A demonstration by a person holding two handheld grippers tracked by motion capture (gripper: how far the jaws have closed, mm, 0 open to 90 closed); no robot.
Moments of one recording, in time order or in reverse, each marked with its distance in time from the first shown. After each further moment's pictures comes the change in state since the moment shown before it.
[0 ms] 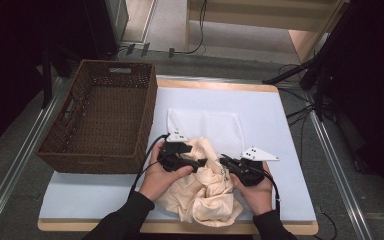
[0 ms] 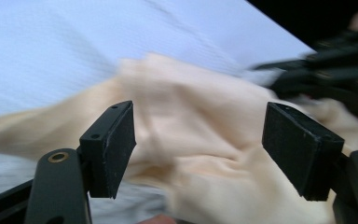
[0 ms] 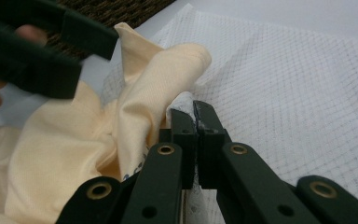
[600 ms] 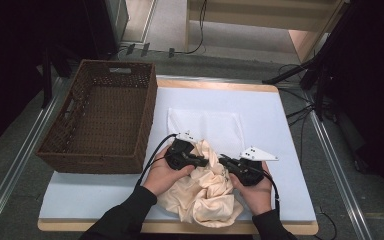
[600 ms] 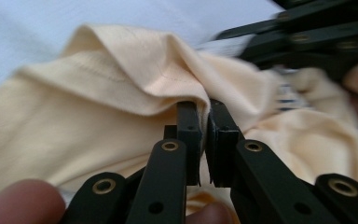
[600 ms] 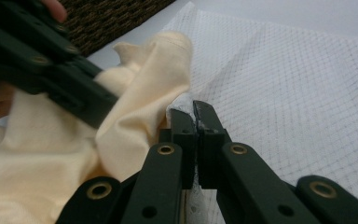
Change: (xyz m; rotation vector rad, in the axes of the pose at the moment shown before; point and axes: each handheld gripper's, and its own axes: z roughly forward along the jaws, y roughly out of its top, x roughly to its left) left arm -0.017 0.003 0.014 0.120 -0.243 0.122; right arm 0.001 0.000 0.002 0.005 0.005 -0.001
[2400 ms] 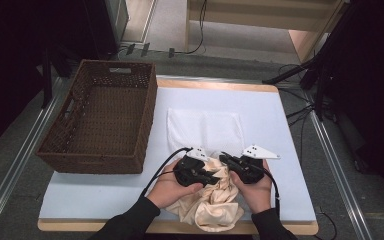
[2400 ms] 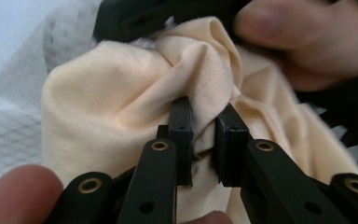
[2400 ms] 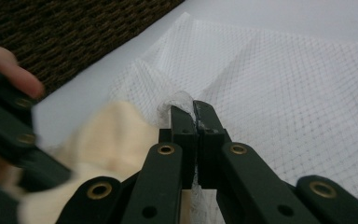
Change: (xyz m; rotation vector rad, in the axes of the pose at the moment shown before) left arm -0.029 -0.013 0.026 0.091 0.011 0.072; right arm -0.003 0.004 0.000 -0.028 0.001 0.027
